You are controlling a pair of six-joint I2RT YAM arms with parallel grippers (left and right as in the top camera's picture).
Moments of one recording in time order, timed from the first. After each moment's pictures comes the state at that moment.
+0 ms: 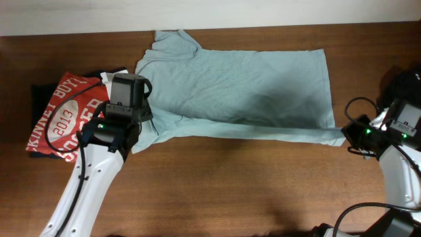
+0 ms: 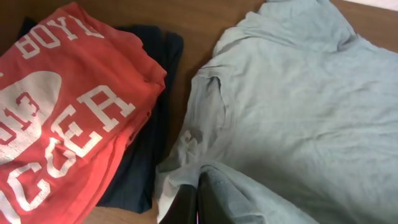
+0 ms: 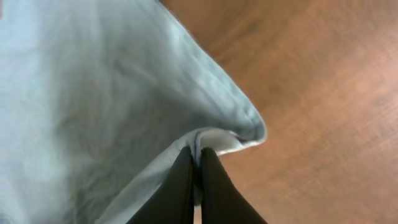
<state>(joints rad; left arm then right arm) -0.23 1.36 1.17 -0.68 -0.38 -0.40 -0.51 1.40 0.90 -0.58 -0.28 0.47</state>
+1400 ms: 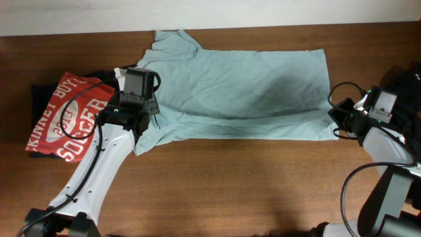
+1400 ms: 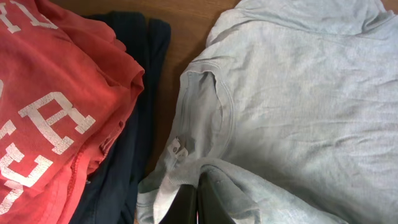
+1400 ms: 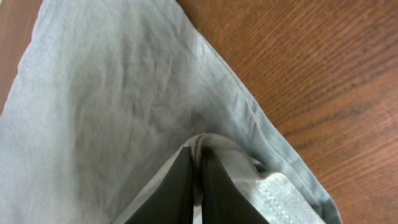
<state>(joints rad) -0.23 1.53 1.17 -0.56 -0.39 -0.38 -0.40 1.63 0.90 -0.21 -0.27 0.55</state>
